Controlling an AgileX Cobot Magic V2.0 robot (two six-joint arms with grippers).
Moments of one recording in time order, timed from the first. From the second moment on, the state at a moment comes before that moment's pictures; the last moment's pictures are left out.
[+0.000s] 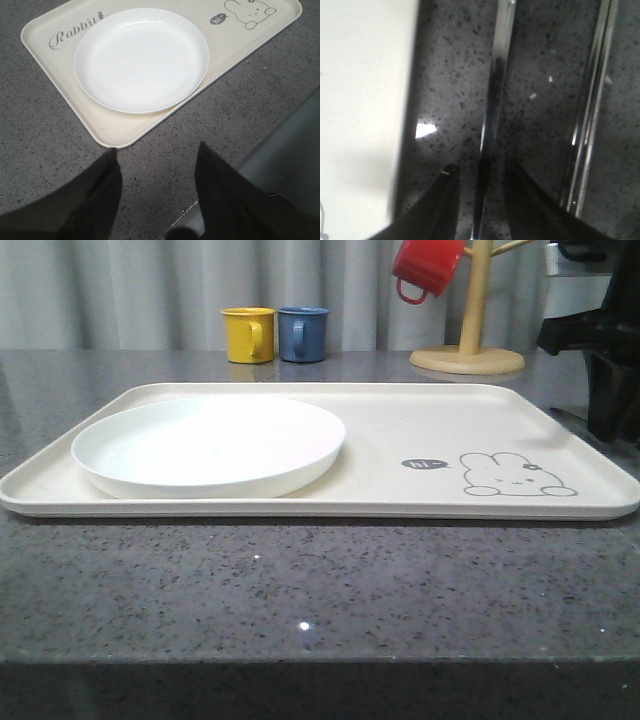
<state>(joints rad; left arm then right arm) -0.45 0.67 -0.86 -0.19 0.97 0.31 0.10 1.70 -1.32 0.01 0.98 0.04</state>
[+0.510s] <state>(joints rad) -0.45 0.67 -0.86 -0.19 0.97 0.31 0.10 1.72 -1.32 0.03 0.99 0.04</state>
